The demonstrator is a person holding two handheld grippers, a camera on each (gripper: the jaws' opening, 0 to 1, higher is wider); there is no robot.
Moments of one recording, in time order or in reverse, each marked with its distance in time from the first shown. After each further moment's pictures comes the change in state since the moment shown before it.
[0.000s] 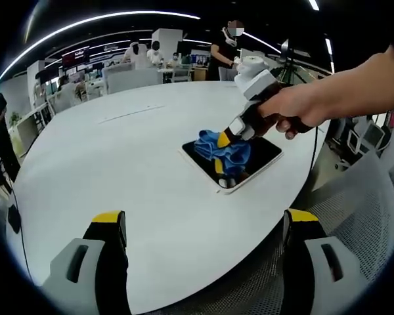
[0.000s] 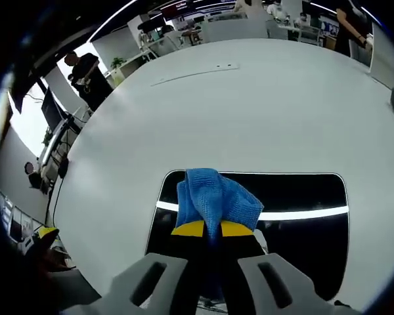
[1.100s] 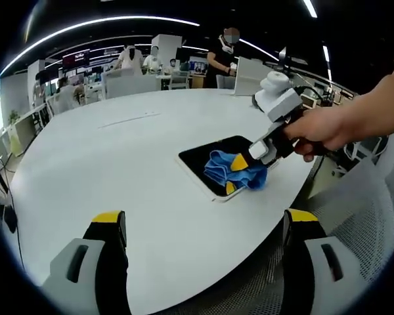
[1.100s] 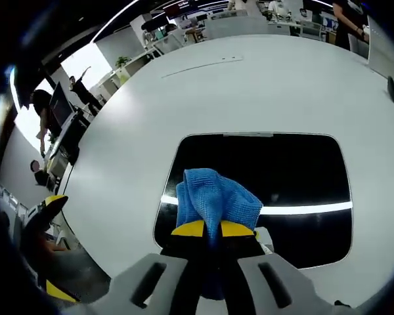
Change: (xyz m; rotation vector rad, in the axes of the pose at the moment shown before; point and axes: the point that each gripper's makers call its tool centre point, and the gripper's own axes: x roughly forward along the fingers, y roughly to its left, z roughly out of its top) left arm -0.003 -0.005 0.010 -0.014 -0.053 -0.024; right arm -0.028 0.013 -0.047 -0.002 0.010 0.043
